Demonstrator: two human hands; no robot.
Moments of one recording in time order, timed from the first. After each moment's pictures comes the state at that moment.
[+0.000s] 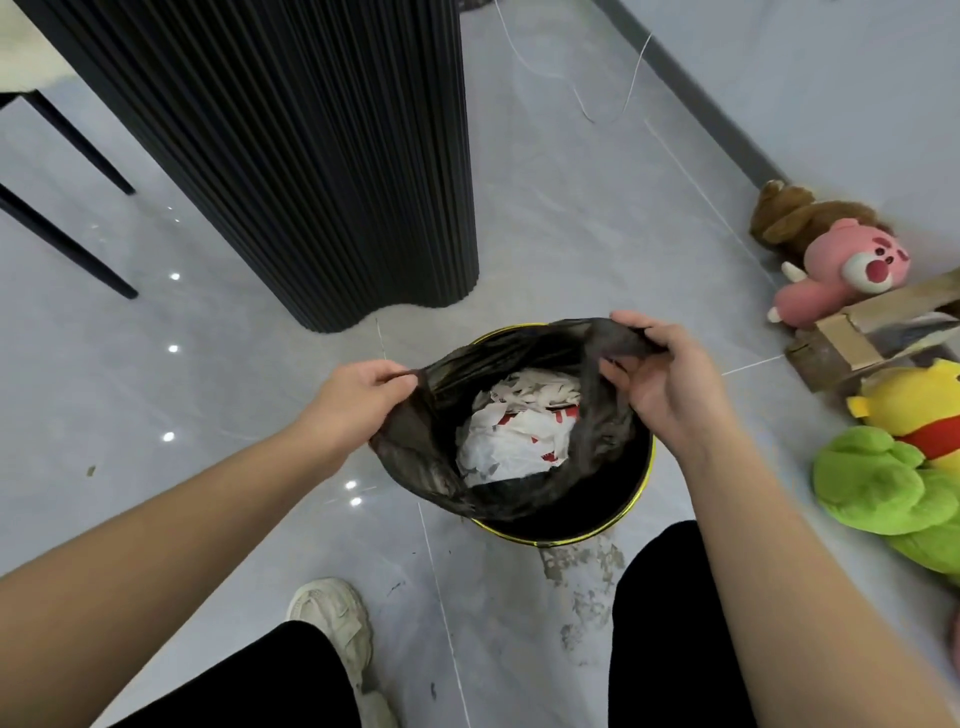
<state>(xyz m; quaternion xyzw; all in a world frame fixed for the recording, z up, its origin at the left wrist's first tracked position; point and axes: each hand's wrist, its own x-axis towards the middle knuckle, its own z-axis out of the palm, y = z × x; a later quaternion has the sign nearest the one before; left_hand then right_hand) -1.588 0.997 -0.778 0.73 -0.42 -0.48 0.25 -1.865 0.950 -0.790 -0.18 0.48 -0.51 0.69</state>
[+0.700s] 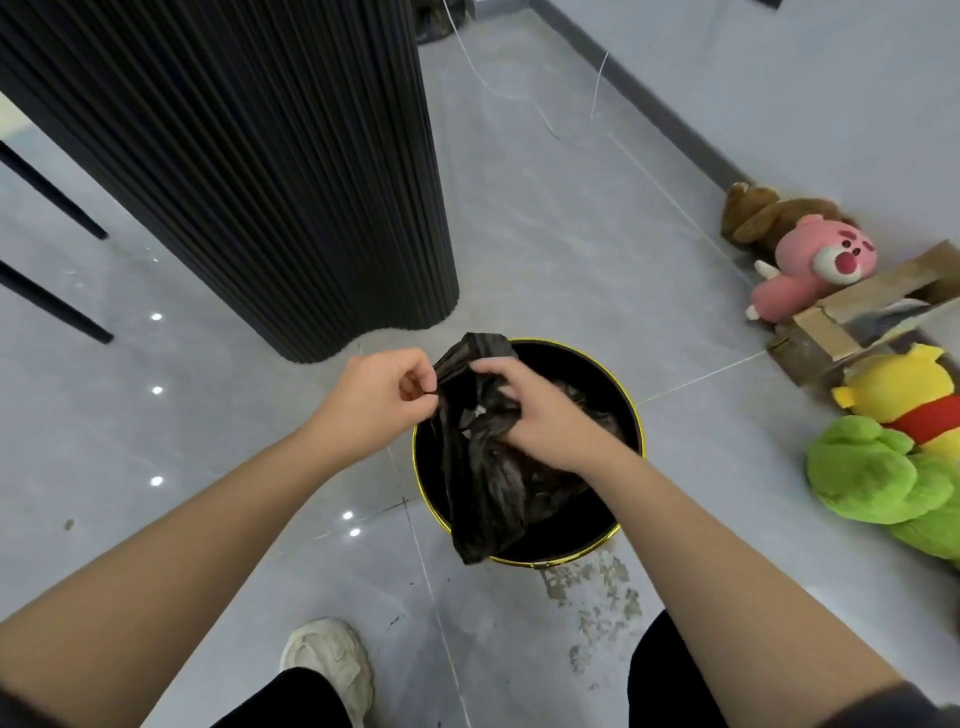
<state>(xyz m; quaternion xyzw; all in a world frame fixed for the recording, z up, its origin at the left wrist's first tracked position) -1.603 0.969 -0.779 0.63 -0.70 -0.30 0.18 -1.803 0.960 -0.841 -0.66 0.43 -0.26 0.55</state>
